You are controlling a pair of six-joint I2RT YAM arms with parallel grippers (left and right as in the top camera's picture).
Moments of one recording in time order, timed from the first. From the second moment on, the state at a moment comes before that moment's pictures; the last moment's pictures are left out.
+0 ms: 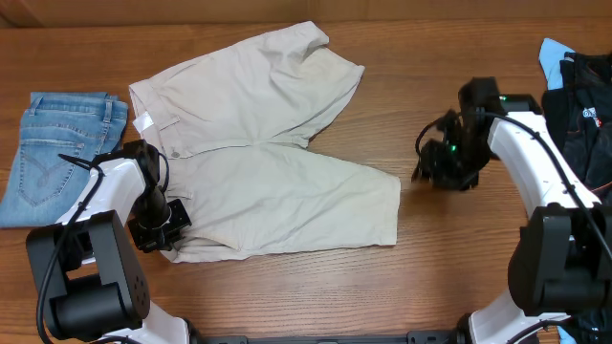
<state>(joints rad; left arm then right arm) 0.22 1.77 1.01 -1.11 -0.04 -0.32 0.00 1.80 1.32 -1.20 -0.33 0.17</state>
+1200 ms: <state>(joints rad) 0.22 1.77 1.00 -1.11 -0.01 -0.32 0.18 1.69 0.90 -1.13 -0.47 0.24</state>
